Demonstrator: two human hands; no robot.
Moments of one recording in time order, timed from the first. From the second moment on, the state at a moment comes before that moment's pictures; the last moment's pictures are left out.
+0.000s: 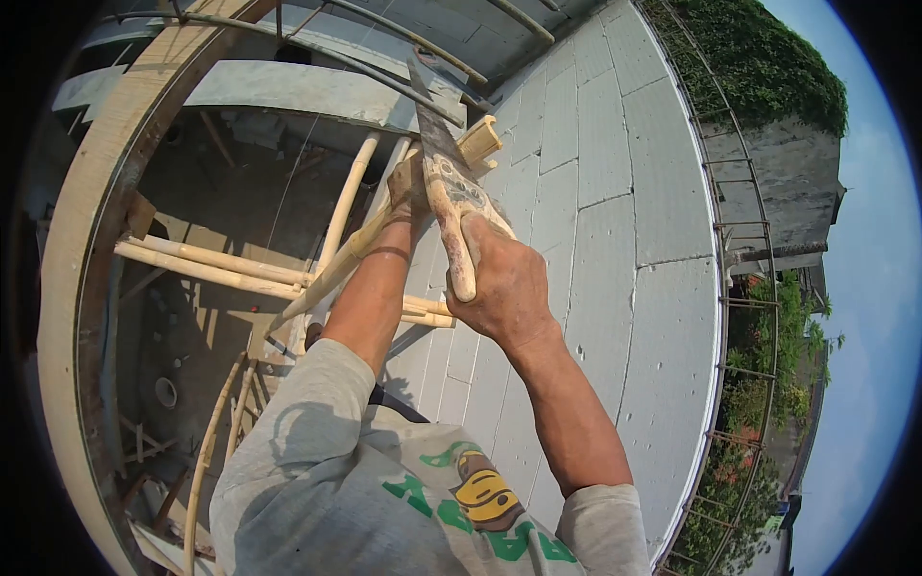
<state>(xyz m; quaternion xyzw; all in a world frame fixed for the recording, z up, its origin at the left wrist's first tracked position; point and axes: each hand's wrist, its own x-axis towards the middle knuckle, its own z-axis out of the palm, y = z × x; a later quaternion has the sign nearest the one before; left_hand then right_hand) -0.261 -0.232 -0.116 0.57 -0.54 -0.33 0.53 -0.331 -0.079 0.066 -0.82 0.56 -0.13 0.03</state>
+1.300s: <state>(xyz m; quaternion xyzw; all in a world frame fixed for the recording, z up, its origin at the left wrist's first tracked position) -0.271 -0.255 -0.133 0.62 -0.53 -0.37 0.45 -0.322 -0.066 0.063 -0.82 0.56 -0.10 0.01</state>
